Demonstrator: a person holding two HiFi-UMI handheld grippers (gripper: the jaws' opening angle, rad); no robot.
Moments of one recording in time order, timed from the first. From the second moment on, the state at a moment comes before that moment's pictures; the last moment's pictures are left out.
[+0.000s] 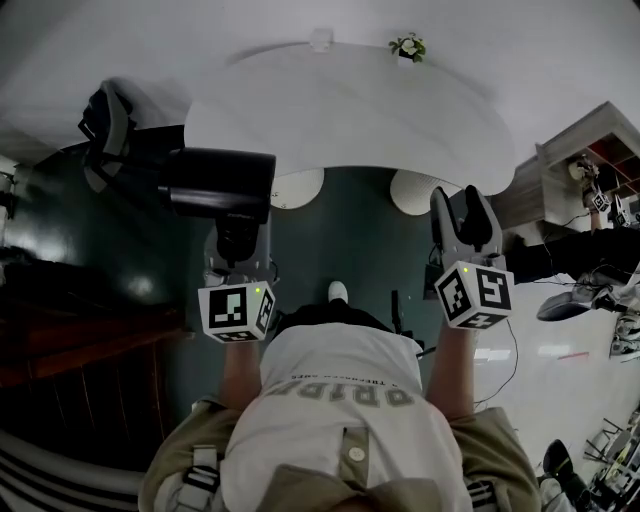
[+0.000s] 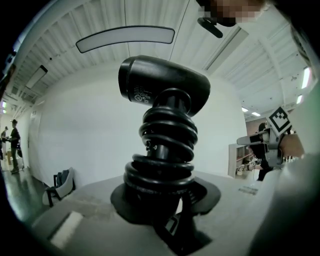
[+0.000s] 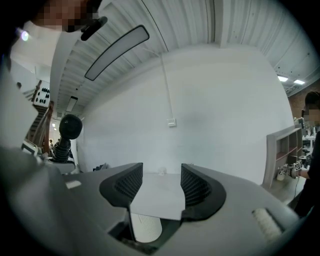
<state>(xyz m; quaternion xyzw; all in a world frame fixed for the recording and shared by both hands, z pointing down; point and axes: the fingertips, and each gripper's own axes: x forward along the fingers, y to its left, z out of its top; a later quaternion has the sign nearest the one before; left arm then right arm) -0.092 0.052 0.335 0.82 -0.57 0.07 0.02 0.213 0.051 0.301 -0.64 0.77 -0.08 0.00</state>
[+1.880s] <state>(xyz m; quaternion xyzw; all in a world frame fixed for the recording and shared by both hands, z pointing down) -0.107 -0.226 0.372 0.88 -0.45 0.15 0.04 0.145 -0.202 0.294 -0.67 0.74 -0.07 0.01</state>
